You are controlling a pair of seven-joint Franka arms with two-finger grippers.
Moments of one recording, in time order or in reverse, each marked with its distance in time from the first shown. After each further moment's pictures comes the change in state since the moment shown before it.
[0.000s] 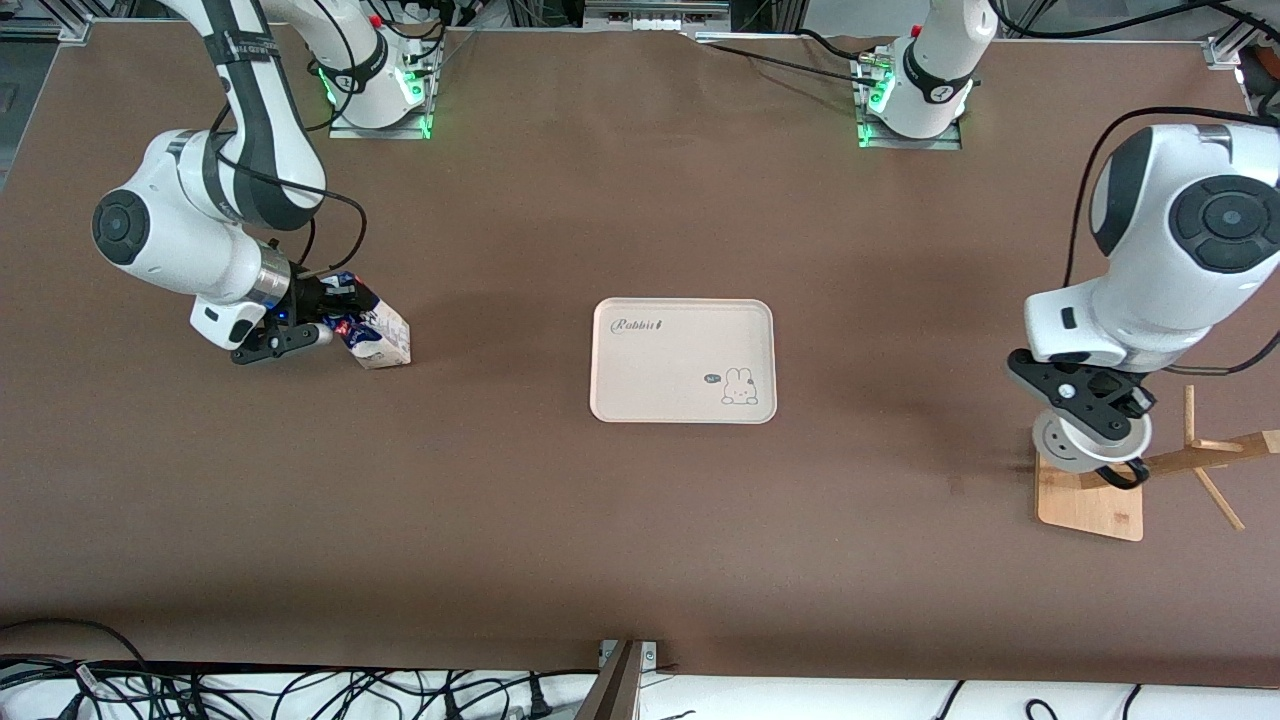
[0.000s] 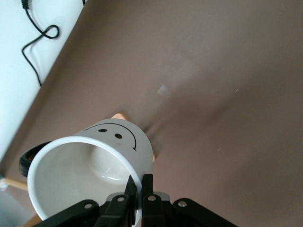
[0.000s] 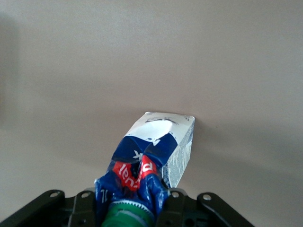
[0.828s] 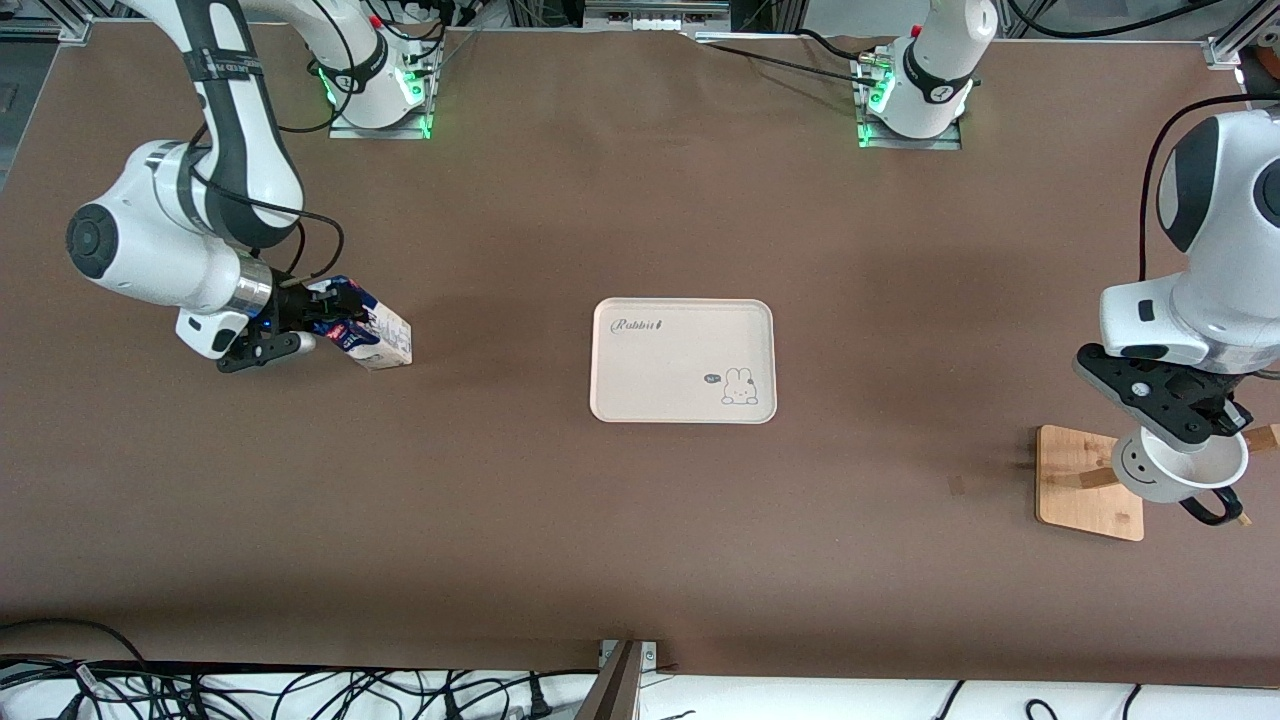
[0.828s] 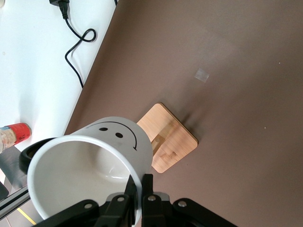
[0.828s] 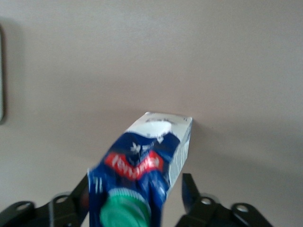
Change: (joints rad) left arm 0.033 -0.001 0.026 0.042 0.054 0.051 0.128; right arm -0.031 0.024 -0.034 0.085 0.037 -0.136 -0.047
